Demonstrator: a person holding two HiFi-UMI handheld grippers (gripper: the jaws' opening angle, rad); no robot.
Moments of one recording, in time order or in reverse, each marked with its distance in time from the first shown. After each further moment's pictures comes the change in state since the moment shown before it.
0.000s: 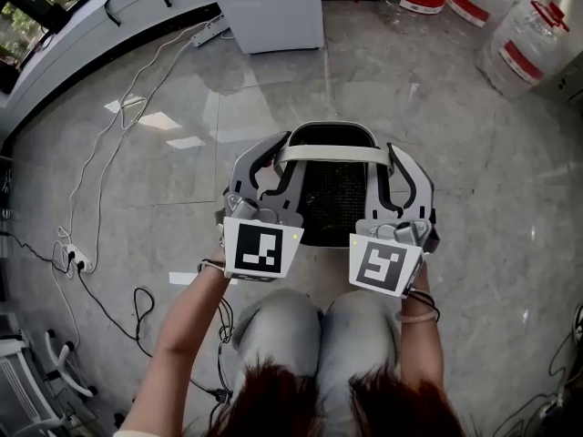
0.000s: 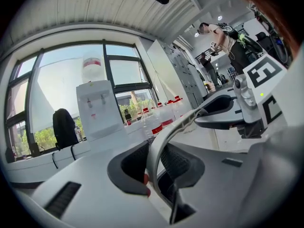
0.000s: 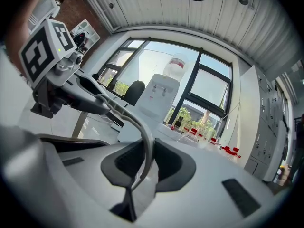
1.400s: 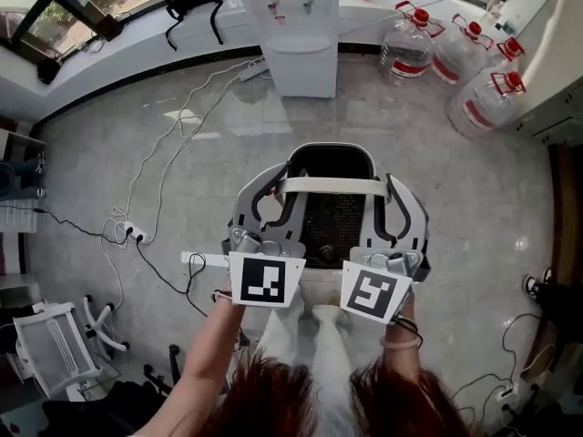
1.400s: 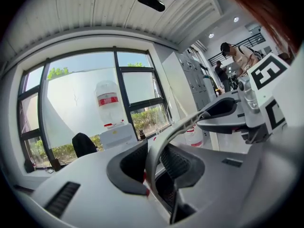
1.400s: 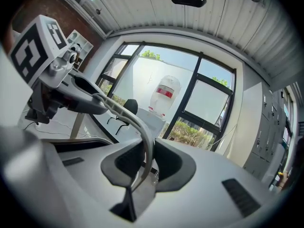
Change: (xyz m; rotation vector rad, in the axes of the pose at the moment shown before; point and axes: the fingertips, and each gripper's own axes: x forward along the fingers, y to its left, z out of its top) left arm -0.135 0.157 0.417 -0.071 0.056 0.077; right arm -0.104 -0.213 0.395 0.026 0.071 0.070
